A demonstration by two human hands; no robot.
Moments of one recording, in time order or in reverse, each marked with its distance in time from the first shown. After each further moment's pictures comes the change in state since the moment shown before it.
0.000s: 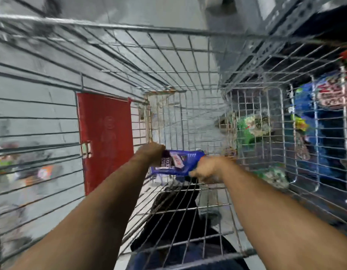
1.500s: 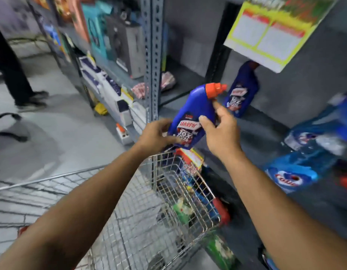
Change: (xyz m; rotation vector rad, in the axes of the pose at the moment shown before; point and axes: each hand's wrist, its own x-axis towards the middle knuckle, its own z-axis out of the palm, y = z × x) left_hand -0.194 0.291 -0.247 -0.533 0.724 1.021; right_hand -0.407 0.065 -0.123 0.589 1.793 -0.865
